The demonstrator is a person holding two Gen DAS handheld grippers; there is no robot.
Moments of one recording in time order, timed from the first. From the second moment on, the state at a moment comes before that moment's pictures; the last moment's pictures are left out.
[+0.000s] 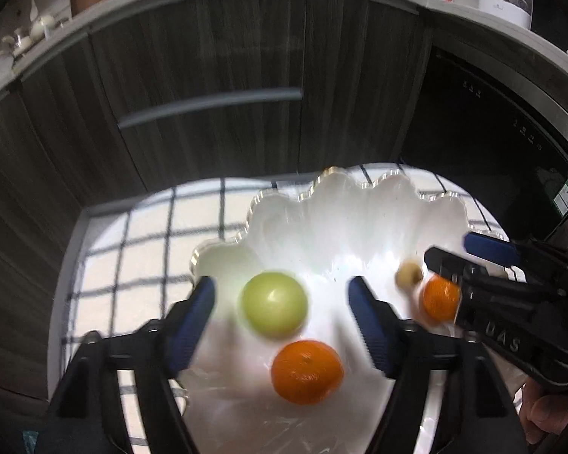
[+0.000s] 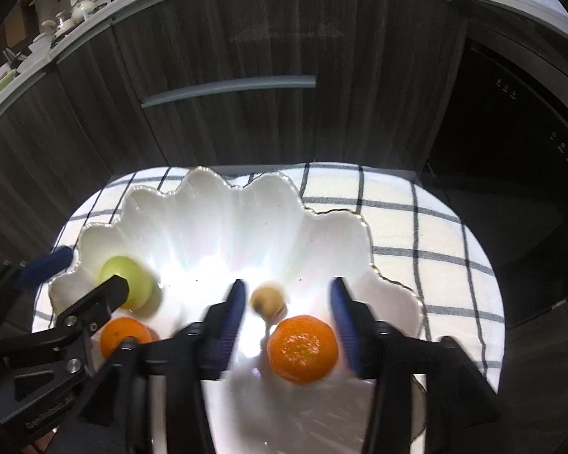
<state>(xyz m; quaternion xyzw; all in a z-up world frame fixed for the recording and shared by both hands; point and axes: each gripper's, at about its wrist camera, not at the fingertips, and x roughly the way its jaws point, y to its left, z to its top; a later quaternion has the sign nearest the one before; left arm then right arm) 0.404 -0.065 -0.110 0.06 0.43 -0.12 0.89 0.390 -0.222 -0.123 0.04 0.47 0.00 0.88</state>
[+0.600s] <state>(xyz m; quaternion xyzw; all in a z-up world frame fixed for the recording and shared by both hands) 0.340 -0.052 -0.073 0.08 0.38 -0.10 0.91 0.312 -0.221 -0.048 -0.02 0.39 -0.08 0.92</state>
